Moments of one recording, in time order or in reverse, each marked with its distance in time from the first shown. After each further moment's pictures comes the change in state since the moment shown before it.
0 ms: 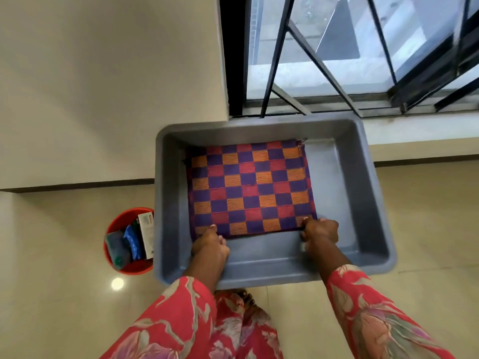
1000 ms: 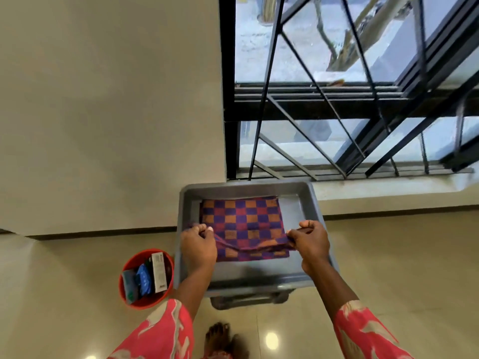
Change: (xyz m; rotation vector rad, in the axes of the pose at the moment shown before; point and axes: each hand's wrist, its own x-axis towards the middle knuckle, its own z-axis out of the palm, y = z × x) left_hand -0.203 0.059 -0.062 0.718 -0.078 1.024; right_hand -0.190 -0.063 -0.133 0.259 -0.240 -0.524
